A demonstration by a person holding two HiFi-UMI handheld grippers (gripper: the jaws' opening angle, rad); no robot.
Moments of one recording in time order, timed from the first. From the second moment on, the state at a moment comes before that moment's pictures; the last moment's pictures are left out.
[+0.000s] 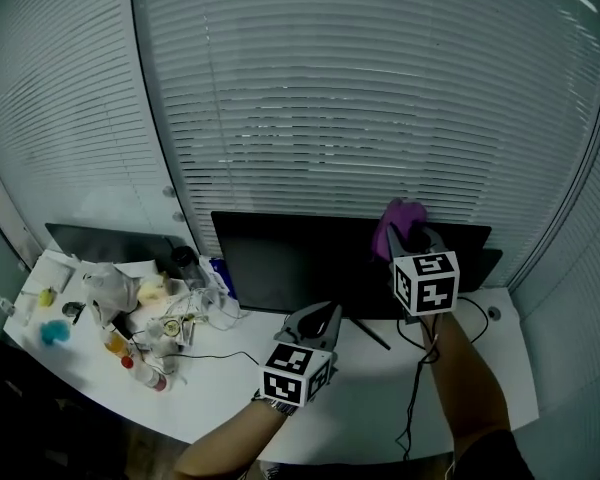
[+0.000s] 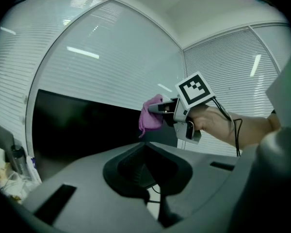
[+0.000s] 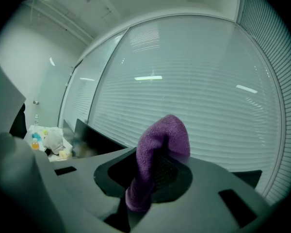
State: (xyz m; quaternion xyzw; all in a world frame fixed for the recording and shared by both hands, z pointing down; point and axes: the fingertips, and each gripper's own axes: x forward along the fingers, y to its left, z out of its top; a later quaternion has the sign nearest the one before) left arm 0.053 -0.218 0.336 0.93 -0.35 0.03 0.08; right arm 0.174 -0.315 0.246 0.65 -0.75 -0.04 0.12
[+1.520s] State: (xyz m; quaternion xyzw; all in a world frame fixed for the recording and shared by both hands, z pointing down) left arm -0.219 -0.256 0.356 0.89 -0.45 0.01 0.09; right arm -0.155 -0.387 0.262 0.54 -0.83 -0.05 0.13
